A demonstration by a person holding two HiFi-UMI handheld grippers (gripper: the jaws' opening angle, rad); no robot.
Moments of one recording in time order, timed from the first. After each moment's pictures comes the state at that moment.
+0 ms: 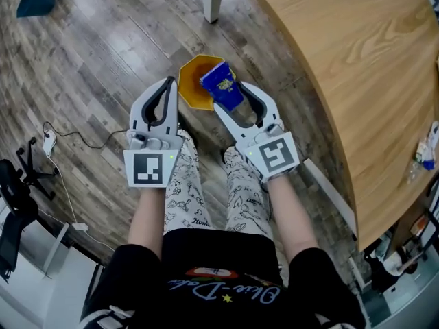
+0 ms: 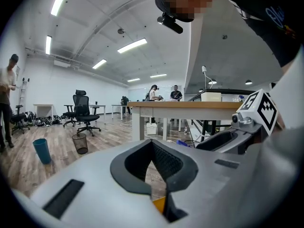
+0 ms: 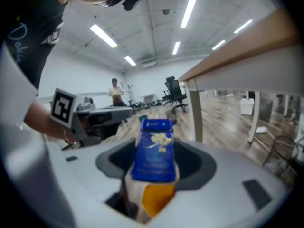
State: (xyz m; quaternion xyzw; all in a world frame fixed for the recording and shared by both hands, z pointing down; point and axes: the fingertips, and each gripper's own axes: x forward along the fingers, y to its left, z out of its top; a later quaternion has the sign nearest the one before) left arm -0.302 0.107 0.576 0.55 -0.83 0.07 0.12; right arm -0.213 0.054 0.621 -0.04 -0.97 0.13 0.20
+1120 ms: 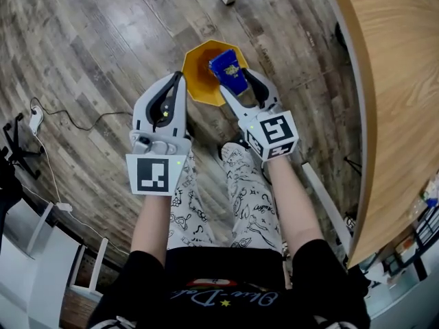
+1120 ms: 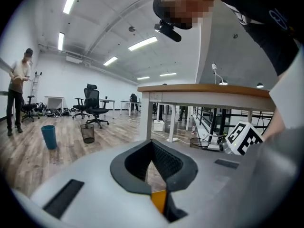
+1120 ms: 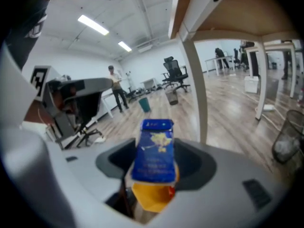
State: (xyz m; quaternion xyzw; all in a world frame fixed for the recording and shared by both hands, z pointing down) left arm -0.308 0.124 0.643 0.50 -0.85 0.04 0.14; right arm -0.233 0.060 0.770 -0.07 -0.94 0.16 0.30
